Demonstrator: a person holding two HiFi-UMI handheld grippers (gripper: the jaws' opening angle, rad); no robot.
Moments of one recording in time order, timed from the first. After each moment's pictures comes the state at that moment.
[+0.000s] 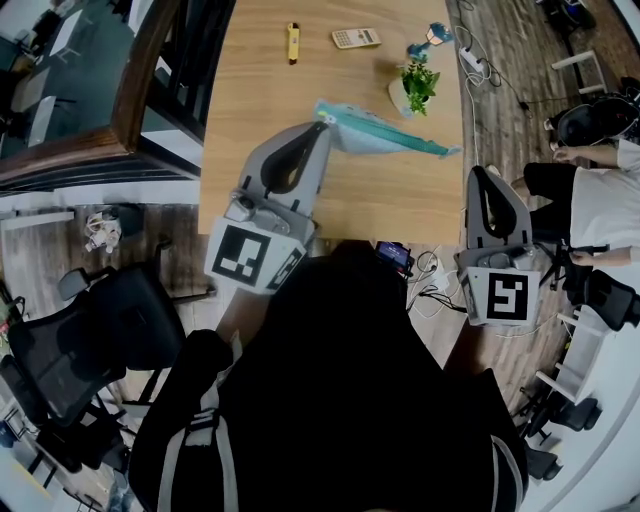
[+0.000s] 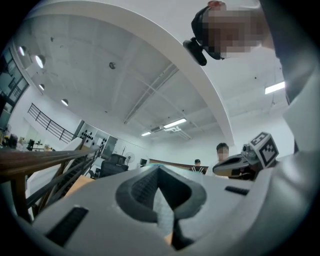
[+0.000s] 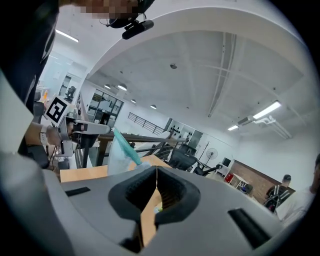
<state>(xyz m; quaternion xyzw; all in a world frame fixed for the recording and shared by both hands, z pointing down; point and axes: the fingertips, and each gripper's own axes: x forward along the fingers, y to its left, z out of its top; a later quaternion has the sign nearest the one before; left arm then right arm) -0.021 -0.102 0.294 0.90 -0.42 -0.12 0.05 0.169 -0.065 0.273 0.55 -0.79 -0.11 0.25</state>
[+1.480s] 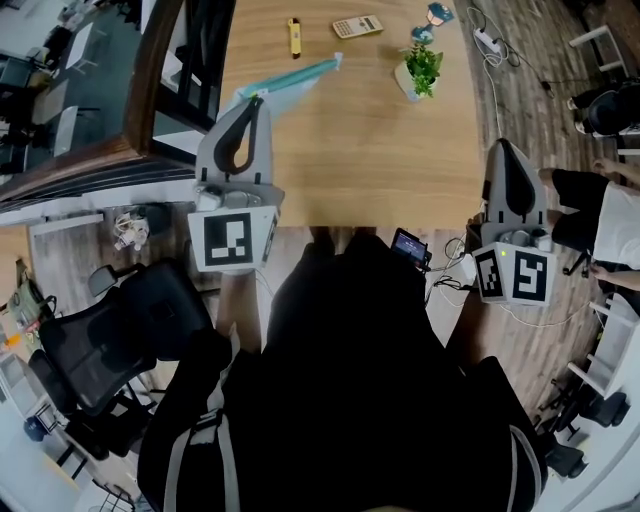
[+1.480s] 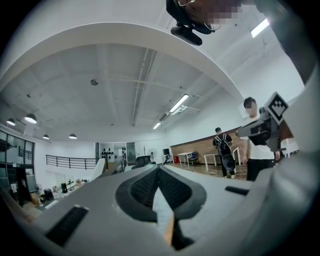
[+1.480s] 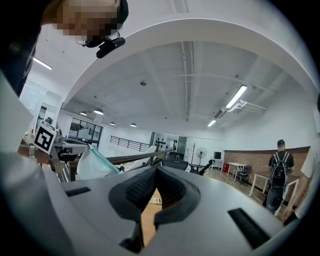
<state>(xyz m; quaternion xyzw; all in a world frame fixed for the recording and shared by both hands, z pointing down) -0.061 -0.123 0.283 0.84 -0.54 0.03 -0.07 0.223 -0.067 0.252 0.63 -0.77 -0.05 0.07</state>
